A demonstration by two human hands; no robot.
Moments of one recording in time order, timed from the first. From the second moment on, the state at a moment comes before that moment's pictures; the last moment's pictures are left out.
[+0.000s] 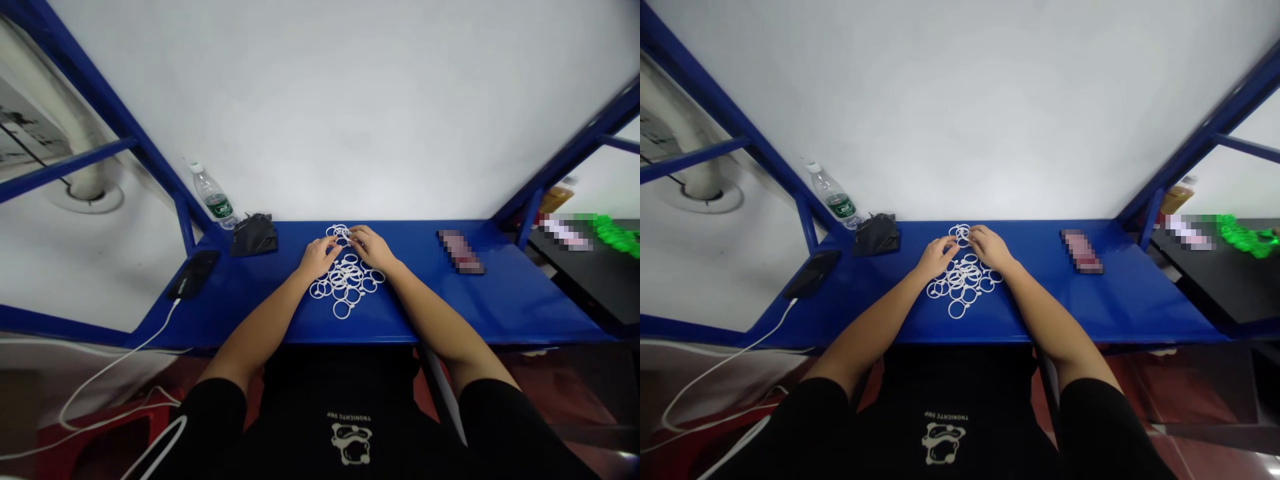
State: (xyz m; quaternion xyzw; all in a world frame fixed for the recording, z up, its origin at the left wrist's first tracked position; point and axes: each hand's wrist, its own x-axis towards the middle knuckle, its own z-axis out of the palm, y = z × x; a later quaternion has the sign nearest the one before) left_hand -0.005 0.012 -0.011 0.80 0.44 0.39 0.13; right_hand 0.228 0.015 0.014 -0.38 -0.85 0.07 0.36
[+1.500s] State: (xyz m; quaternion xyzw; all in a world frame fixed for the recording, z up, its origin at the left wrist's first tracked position) left_hand -0.002 0.008 -0.010 0.79 0.41 0.44 0.11; right_hand 0.203 0.000 0.011 -0.37 -0.81 0.16 0.43
